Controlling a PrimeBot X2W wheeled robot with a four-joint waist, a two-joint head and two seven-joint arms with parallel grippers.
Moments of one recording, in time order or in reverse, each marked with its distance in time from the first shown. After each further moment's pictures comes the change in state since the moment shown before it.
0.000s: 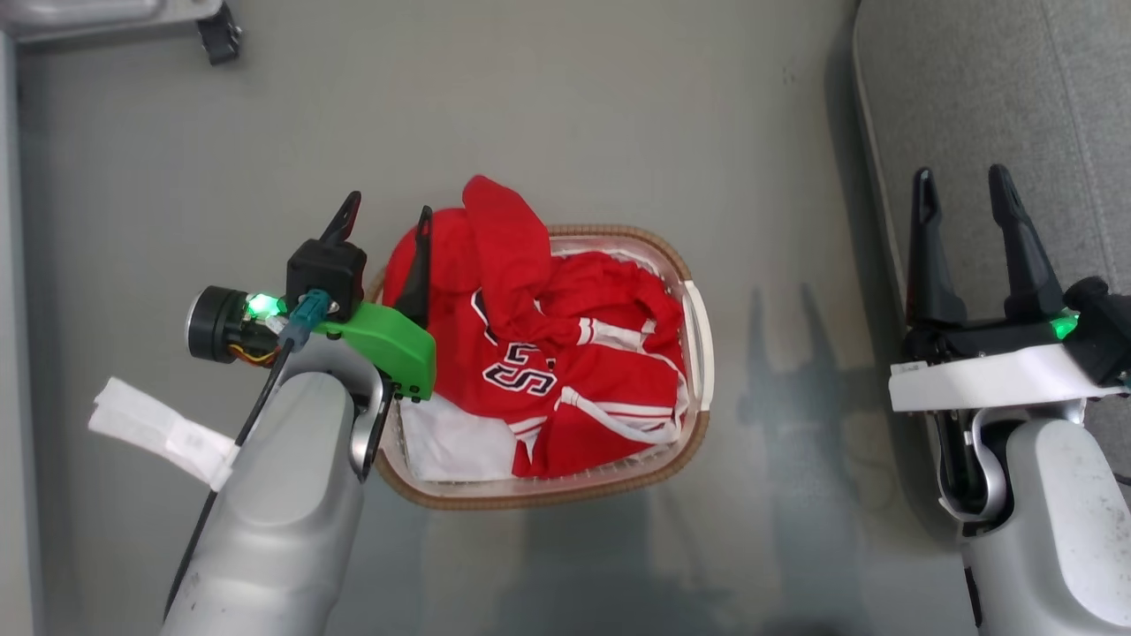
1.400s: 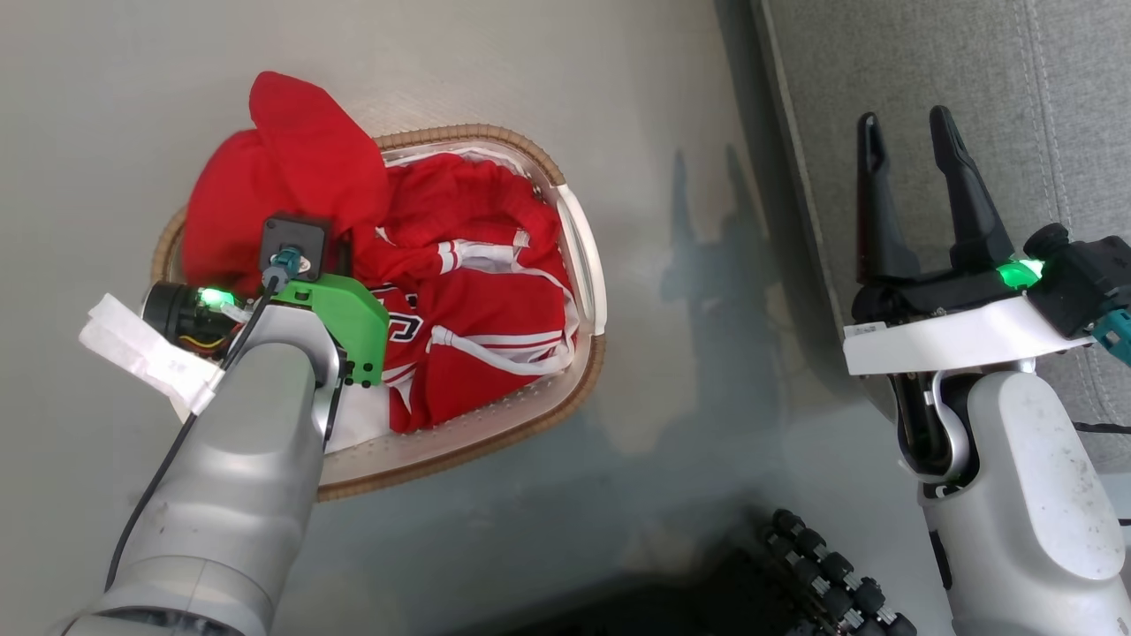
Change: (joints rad) left arm -0.247 0.025 -0.114 0.486 -0.066 0.071 0.014; right arm -0.110 0.000 0.107 0.021 0.096 0.000 0.000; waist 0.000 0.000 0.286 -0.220
